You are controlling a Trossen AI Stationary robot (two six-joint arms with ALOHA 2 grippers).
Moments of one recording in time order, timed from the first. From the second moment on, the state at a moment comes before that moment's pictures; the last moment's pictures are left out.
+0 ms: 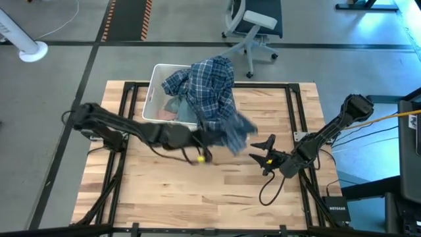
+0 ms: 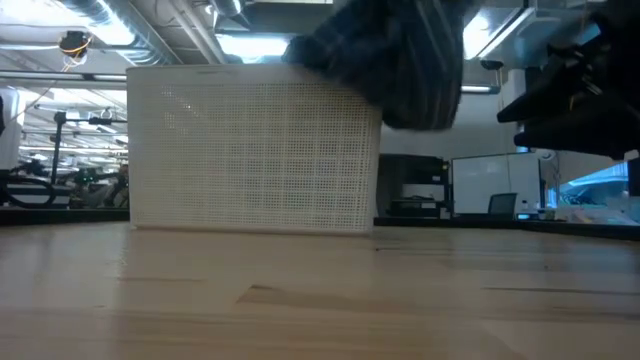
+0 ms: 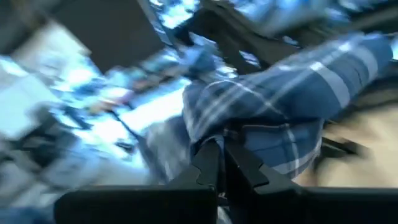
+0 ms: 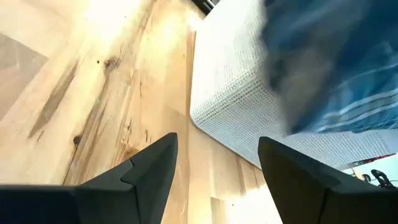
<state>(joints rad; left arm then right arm) -0.24 1.56 1.31 0.13 -0.54 0.42 0.71 1.11 0.28 0.19 0.98 -0.26</state>
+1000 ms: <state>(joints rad) 0.37 1.26 1.23 -1.09 -0.64 -0.25 0.71 1.17 0.28 0.19 1.00 -0.23</state>
